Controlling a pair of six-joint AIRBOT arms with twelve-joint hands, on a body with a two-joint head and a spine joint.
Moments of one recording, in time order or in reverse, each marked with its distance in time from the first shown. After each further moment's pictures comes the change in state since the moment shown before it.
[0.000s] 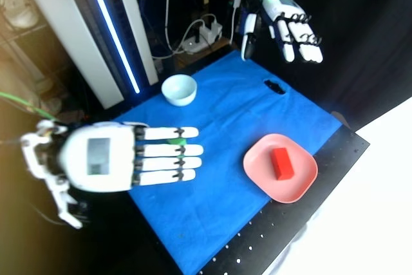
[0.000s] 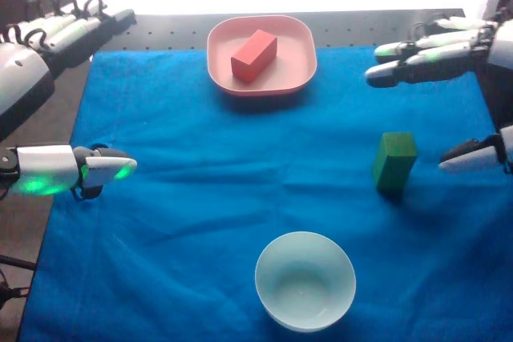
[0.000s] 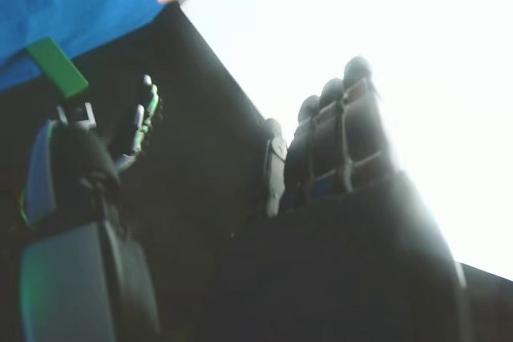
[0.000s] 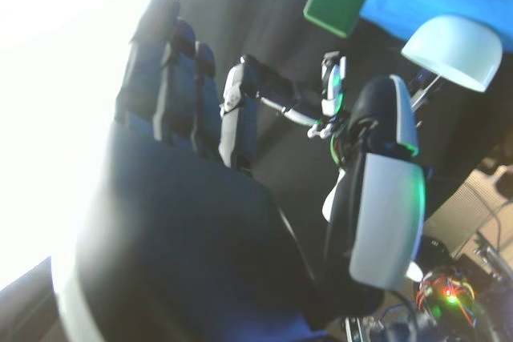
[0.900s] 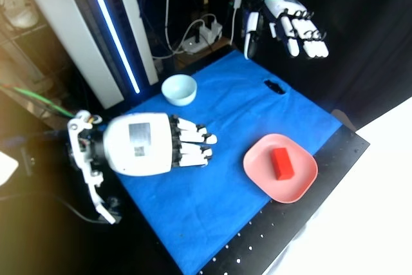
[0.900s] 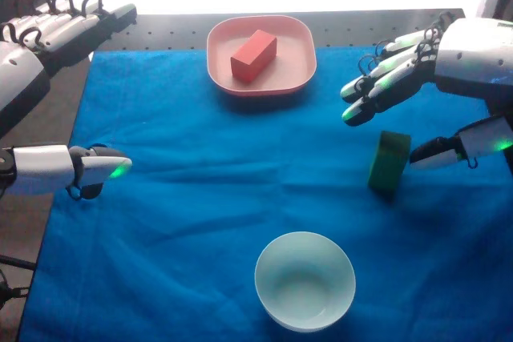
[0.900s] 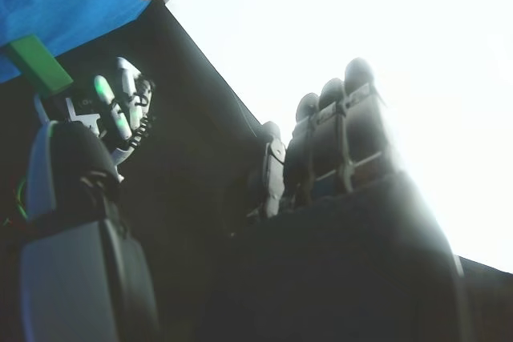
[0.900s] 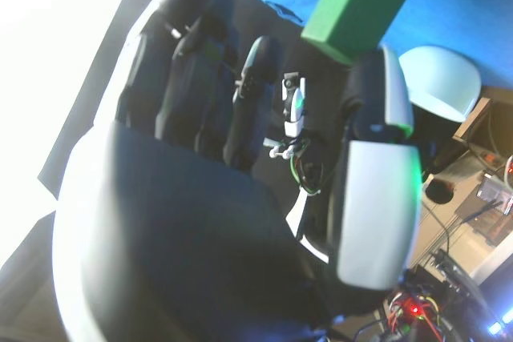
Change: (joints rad) left arm 0.010 0.000 -0.004 -0.014 -0.023 0.000; right arm 0.109 -0.061 0.019 -0.200 -0.082 0.021
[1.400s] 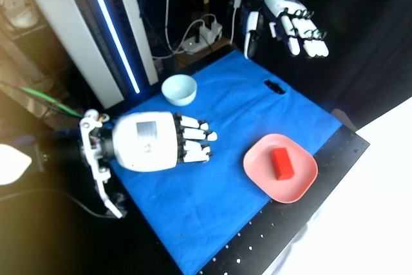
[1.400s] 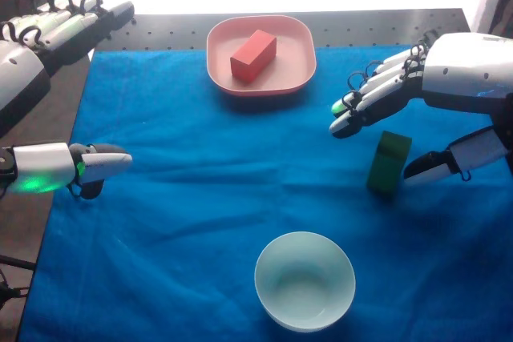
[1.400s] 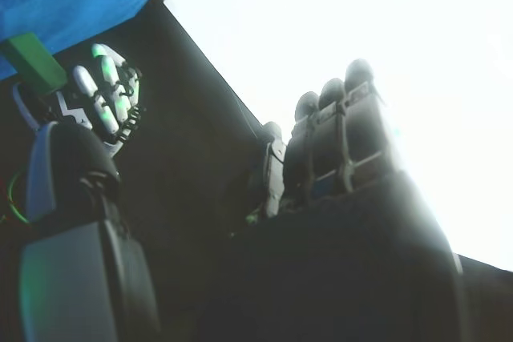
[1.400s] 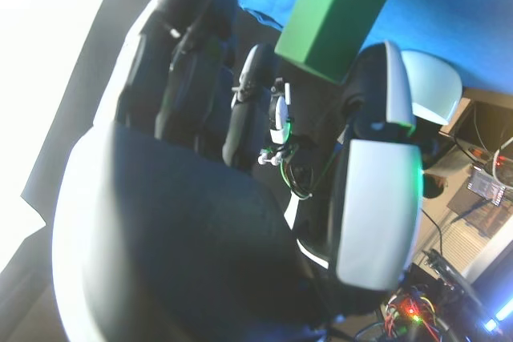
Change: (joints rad) left arm 0.000 0.000 -0.002 -0.001 -0.006 0.000; right arm 0.000 -0.016 0.000 -0.041 -0.013 0.029
